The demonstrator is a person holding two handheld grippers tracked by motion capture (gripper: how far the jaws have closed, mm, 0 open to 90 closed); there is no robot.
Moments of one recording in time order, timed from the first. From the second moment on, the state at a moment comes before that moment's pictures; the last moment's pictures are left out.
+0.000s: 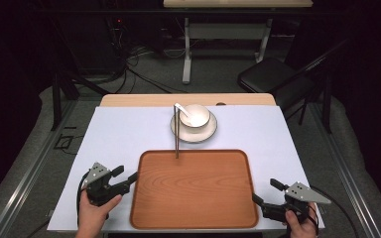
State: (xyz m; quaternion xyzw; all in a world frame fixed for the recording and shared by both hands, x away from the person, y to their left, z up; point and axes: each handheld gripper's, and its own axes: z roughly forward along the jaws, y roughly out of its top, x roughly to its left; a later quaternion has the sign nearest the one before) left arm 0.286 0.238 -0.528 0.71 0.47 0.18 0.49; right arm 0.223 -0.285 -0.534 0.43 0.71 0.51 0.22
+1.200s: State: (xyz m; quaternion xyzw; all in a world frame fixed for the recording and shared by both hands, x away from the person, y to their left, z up) left arm 0.379 0.235 -0.494 0.67 0.56 0.11 0.47; right arm 0.223 -0.286 -0.534 0.43 0.71 0.51 0.22
